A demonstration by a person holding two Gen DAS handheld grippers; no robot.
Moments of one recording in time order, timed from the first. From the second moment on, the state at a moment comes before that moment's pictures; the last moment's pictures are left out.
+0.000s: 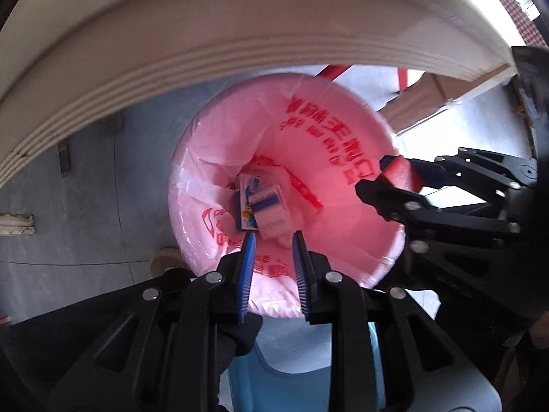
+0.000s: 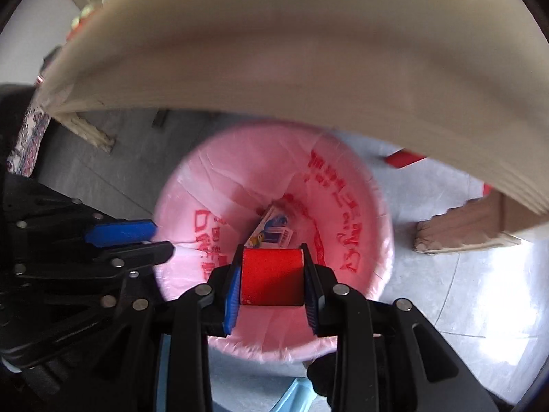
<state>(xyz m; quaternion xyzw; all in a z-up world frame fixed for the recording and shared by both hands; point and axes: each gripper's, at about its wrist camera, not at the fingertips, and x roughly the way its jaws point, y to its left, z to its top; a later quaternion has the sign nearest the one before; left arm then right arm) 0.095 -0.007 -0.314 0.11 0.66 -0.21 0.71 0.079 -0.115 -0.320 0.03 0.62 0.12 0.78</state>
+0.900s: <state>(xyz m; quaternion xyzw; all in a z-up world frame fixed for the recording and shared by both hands) 0.104 0.006 -0.325 0.11 0.66 -0.17 0.72 0.078 -0.119 -0.335 0.03 0.62 0.12 0.77</state>
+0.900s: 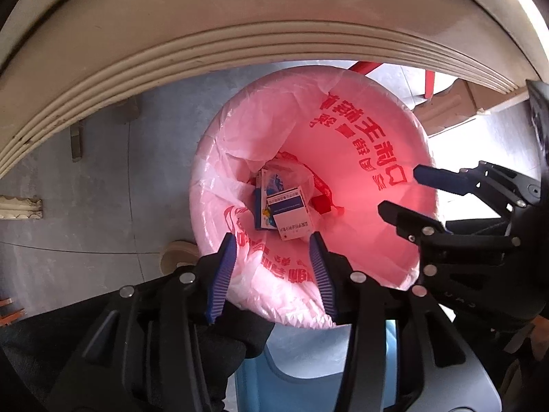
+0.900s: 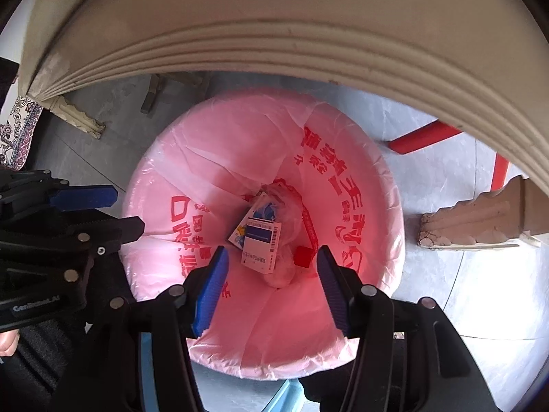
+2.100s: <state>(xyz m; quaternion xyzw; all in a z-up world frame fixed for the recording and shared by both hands) 0.051 0.006 -0.003 0.12 0.42 -0.15 0.89 0.013 -0.146 0.011 0.03 0.38 0.11 0.92</state>
